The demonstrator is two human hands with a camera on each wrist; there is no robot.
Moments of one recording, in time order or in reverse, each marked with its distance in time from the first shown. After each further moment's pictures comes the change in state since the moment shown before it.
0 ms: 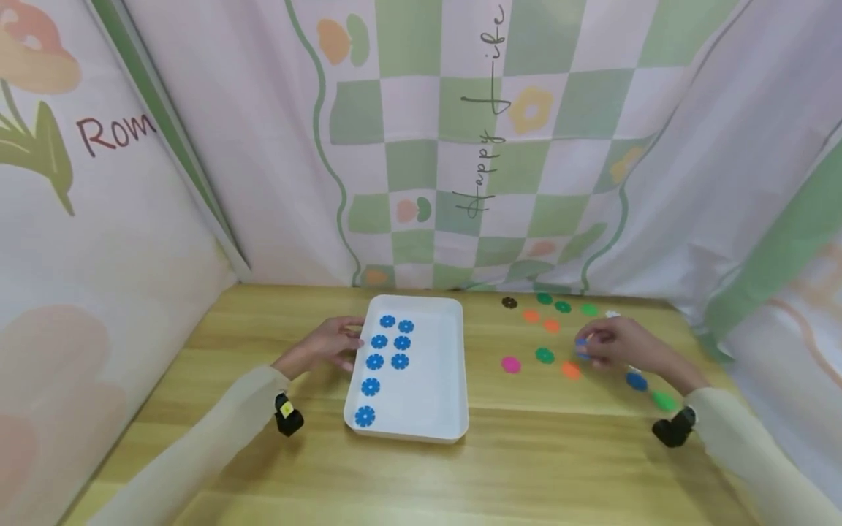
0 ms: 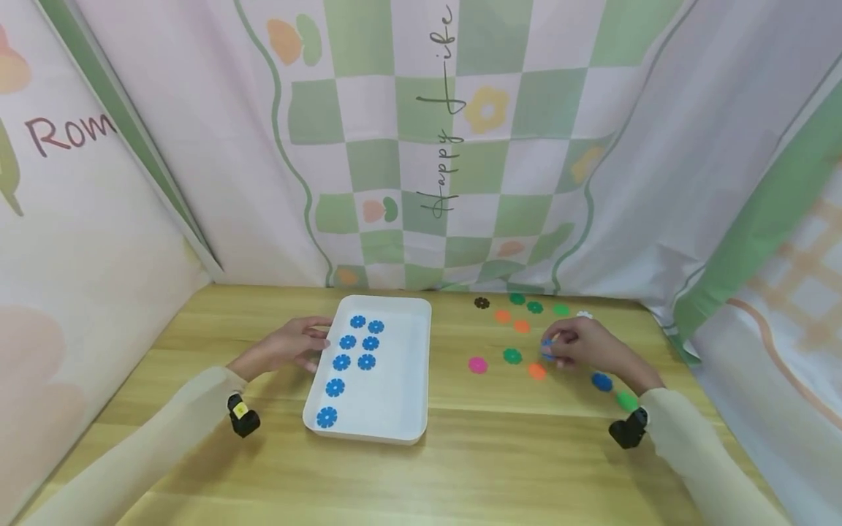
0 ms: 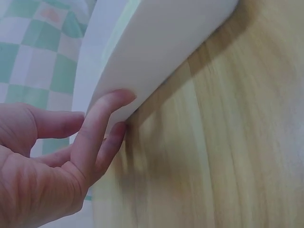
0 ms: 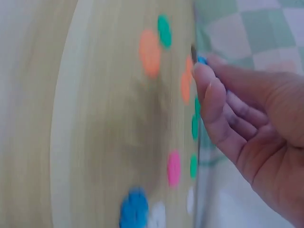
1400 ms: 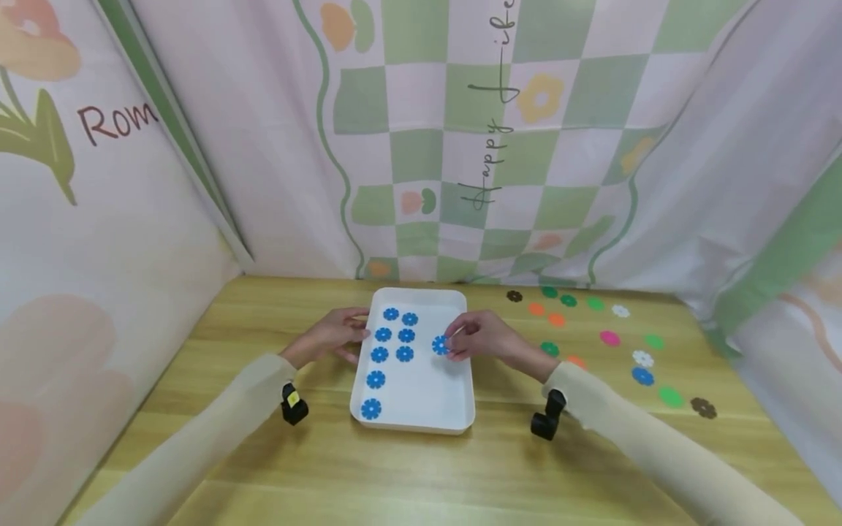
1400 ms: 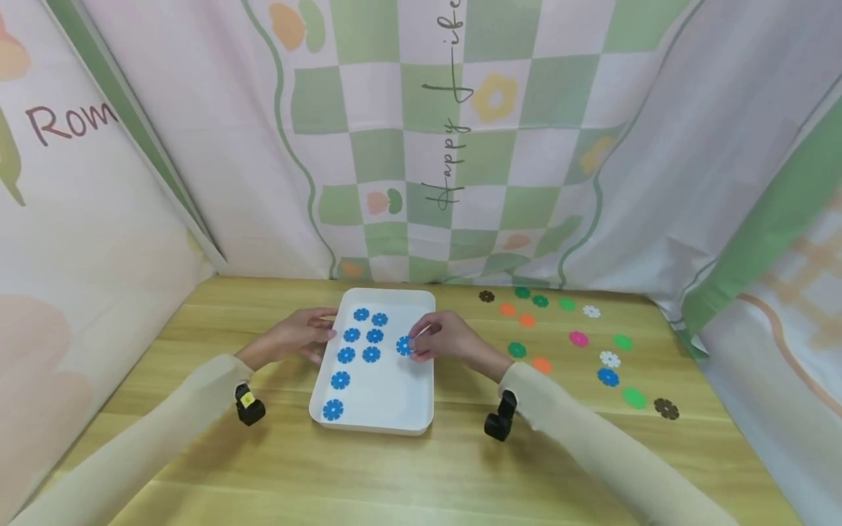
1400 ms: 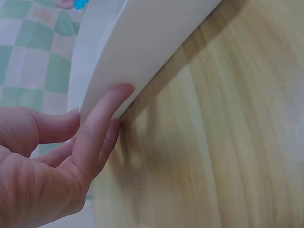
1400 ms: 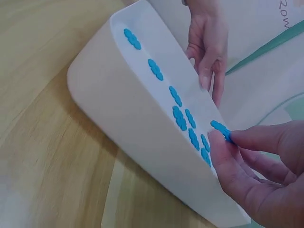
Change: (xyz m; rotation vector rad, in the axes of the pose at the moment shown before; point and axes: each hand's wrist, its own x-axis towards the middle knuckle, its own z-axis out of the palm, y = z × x) left_hand 0.004 -0.001 -0.004 -0.049 -0.058 0.028; right_hand 0.111 -0.146 0.142 0.420 -0.038 0.154
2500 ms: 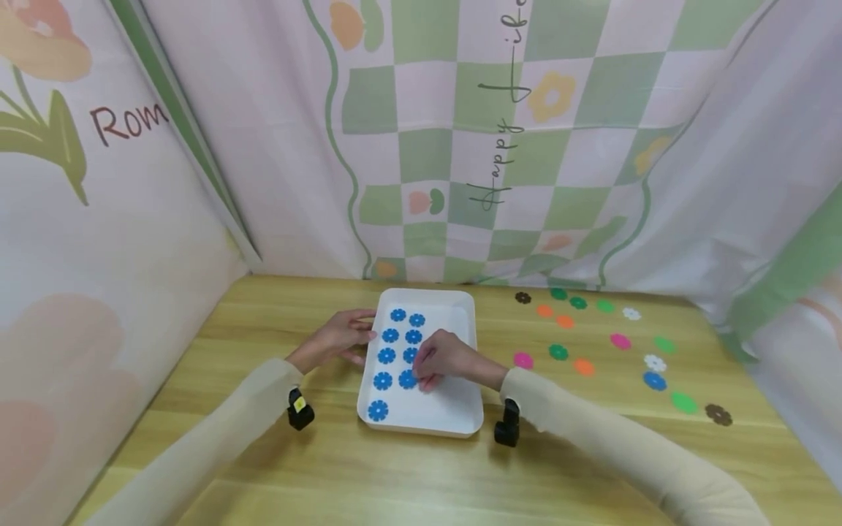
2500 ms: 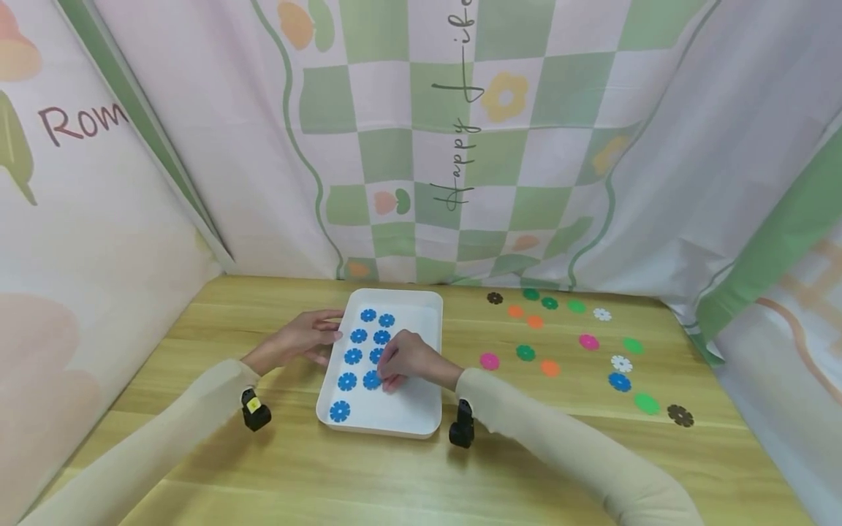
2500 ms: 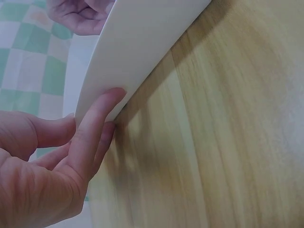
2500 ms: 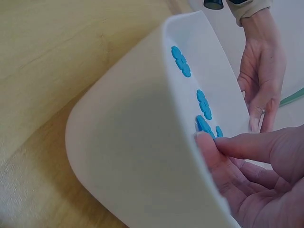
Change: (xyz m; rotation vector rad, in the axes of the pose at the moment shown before) left_hand -0.001 -0.005 0.001 -0.005 0.068 -0.024; right_hand 0.027 -0.008 0.066 -0.208 -0.131 0.002
